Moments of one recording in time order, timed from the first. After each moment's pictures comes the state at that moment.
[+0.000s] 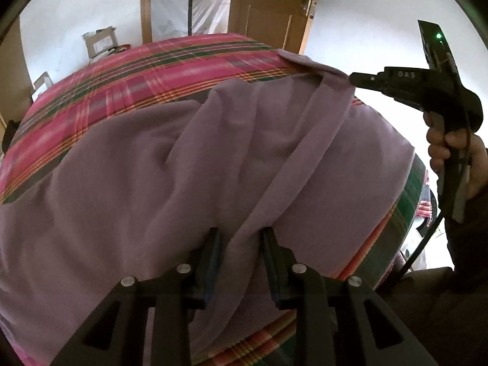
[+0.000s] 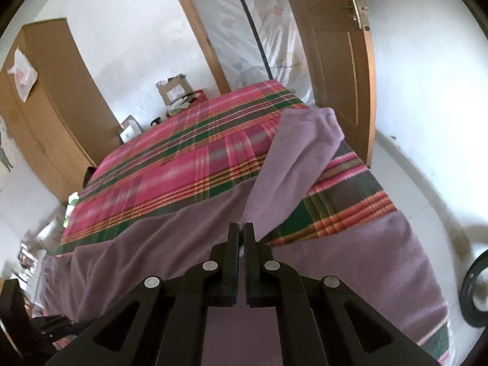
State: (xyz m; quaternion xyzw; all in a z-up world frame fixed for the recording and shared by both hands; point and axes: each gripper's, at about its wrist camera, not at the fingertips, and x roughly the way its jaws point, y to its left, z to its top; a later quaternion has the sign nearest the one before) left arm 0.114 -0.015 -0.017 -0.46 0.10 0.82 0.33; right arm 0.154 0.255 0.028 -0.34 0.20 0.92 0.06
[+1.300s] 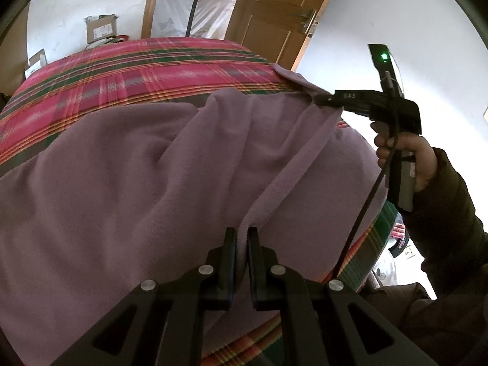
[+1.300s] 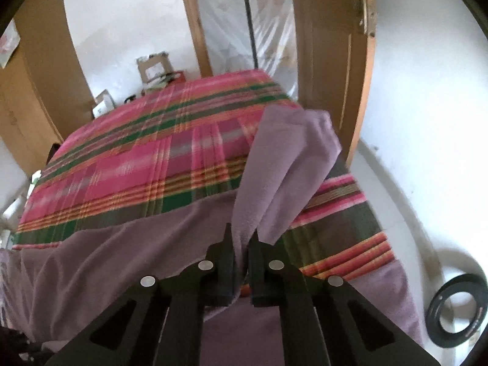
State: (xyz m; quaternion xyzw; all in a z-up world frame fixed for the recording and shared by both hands) left arm 0.104 -0.031 -0.017 -0.46 0.02 0.81 0.36; right arm 0.089 0.267 0.004 -0.38 0.12 0.91 0.12
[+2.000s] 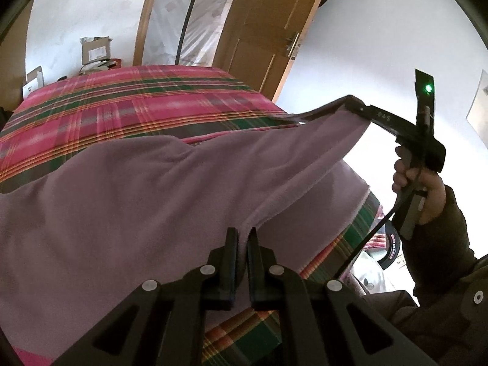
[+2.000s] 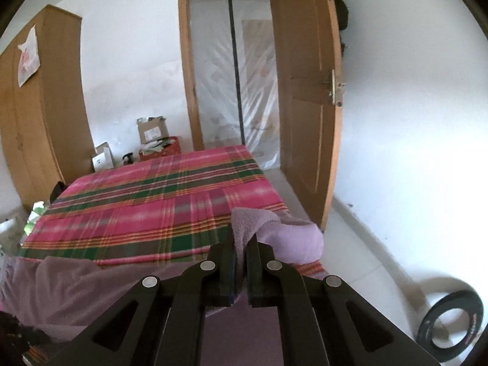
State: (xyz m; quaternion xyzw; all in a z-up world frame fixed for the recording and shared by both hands) left arm 0.132 -0.042 0.014 -0.41 0.01 0.82 0.39; right arm 0.199 0.250 0.069 -0.23 0.08 0.96 0.16
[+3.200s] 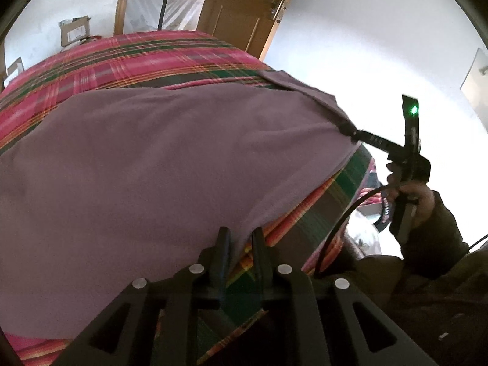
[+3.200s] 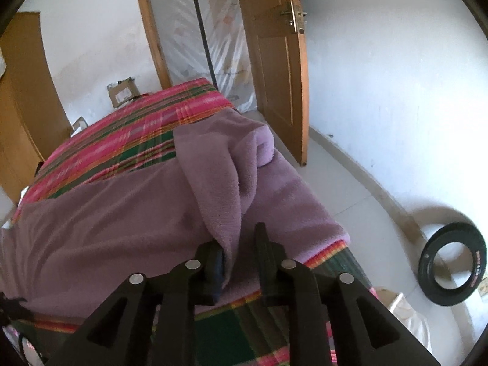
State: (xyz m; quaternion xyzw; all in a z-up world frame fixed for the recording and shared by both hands) left arm 0.155 -0.038 -0.011 -0.47 0.04 0.77 0.42; right arm 0.262 0.289 -0.030 -0.34 0.15 0.91 0.19
